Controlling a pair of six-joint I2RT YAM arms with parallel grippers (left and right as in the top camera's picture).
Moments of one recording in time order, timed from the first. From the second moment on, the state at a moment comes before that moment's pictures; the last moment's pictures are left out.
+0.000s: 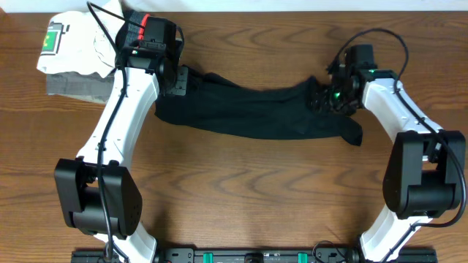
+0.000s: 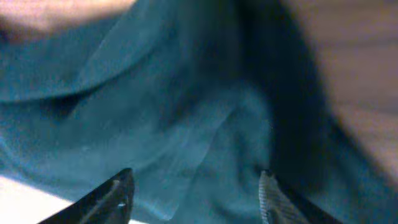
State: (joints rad) left arm -0.16 1.82 1.57 -0.94 -0.08 -0.03; right arm 0.06 1.93 1.33 -0.73 -0.30 0.16
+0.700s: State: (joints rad) left arm -0.16 1.82 1.57 -0.94 -0.09 -0.03; right arm 0.20 1.91 1.14 -0.53 -0.19 0.27
